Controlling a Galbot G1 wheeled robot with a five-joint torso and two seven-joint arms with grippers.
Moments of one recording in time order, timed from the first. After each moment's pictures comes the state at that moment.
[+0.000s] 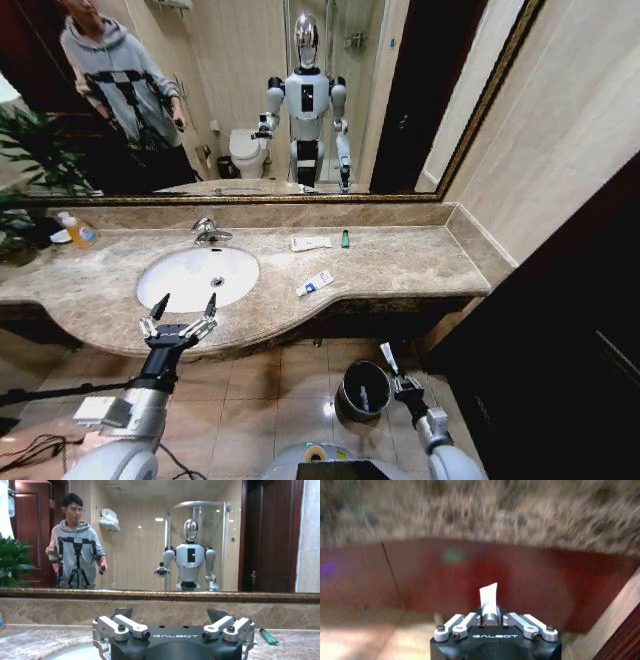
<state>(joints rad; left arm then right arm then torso) 1.84 -1.36 -0.82 -2.47 -0.37 0.04 0.05 -1.58 1.37 0.59 1.50 0.08 0.12 -0.16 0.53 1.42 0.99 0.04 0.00</state>
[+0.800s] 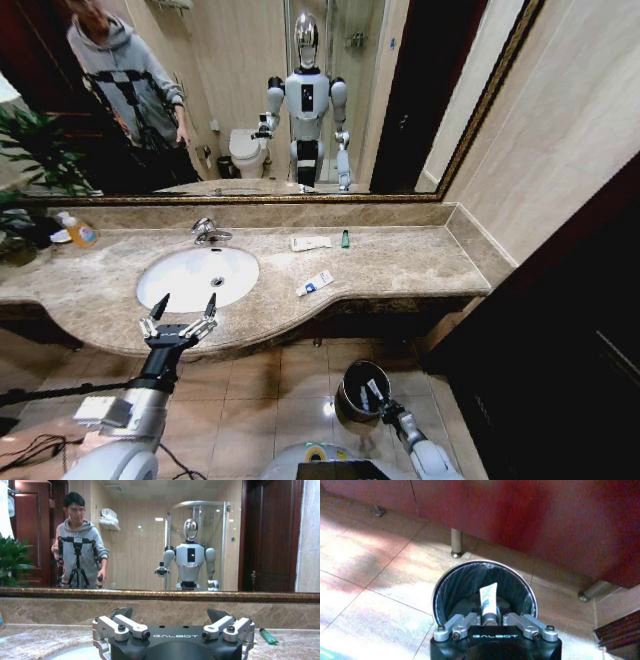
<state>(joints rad) 1.84 -1.36 -0.82 -2.47 -0.37 0.04 0.05 -1.26 1.38 0.50 0.89 -0.16 0.18 -0.20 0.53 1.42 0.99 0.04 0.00</state>
